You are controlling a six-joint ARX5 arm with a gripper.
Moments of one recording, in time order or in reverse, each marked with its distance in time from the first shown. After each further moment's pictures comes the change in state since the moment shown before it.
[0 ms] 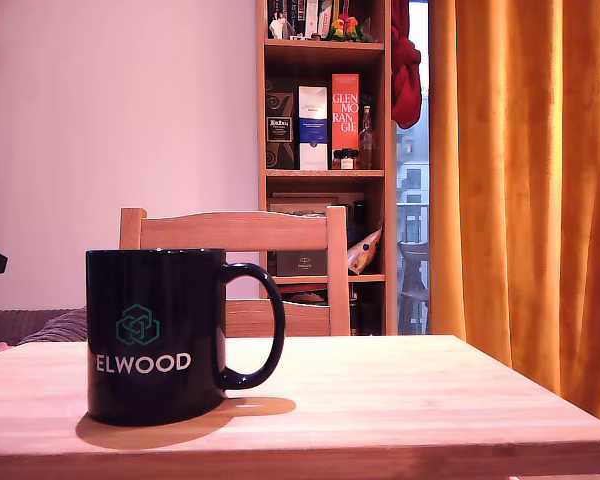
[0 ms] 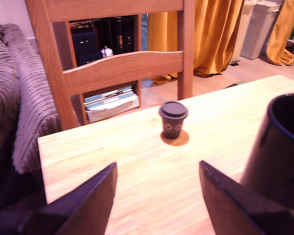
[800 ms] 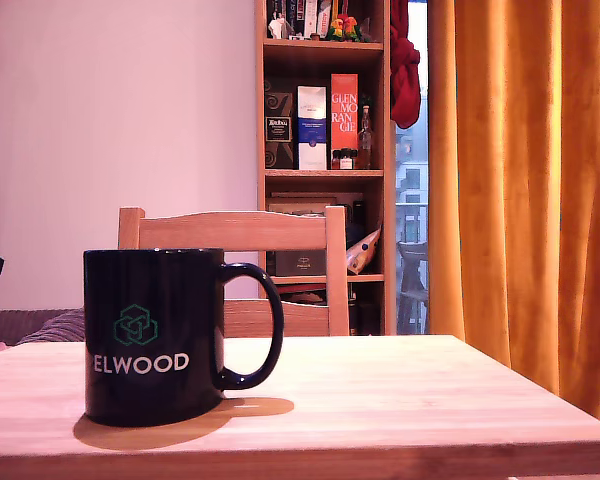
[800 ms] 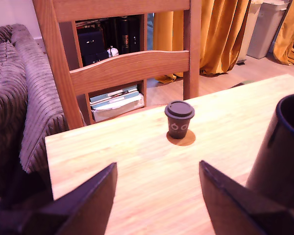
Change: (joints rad) arm 0.000 0.004 0.000 0.000 -0.006 0.026
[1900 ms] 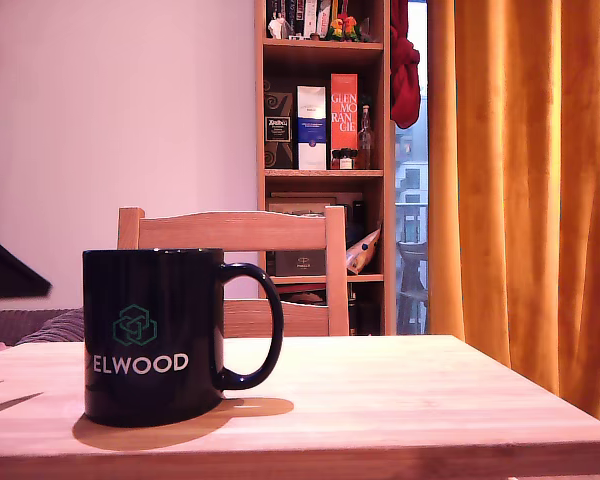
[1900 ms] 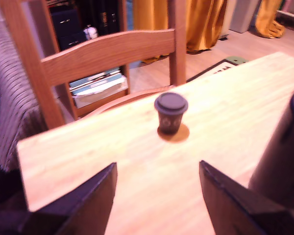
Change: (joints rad) arm 0.000 0.435 0.179 0.105 0.113 0.079
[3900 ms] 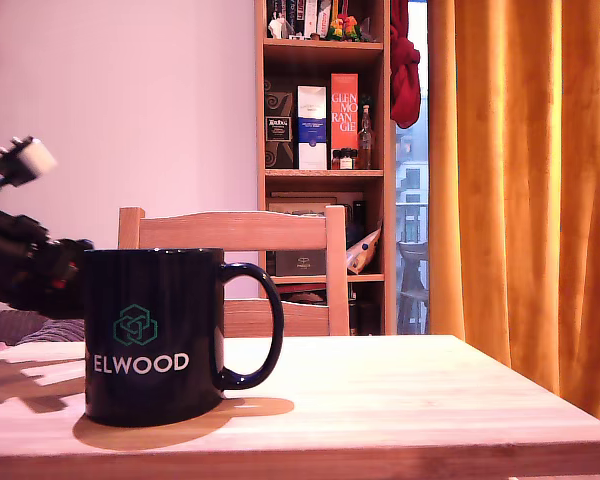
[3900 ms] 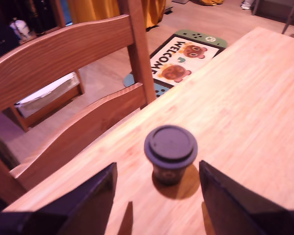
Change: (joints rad) arm -0.049 0.467 0.354 -0.004 0.140 0.163
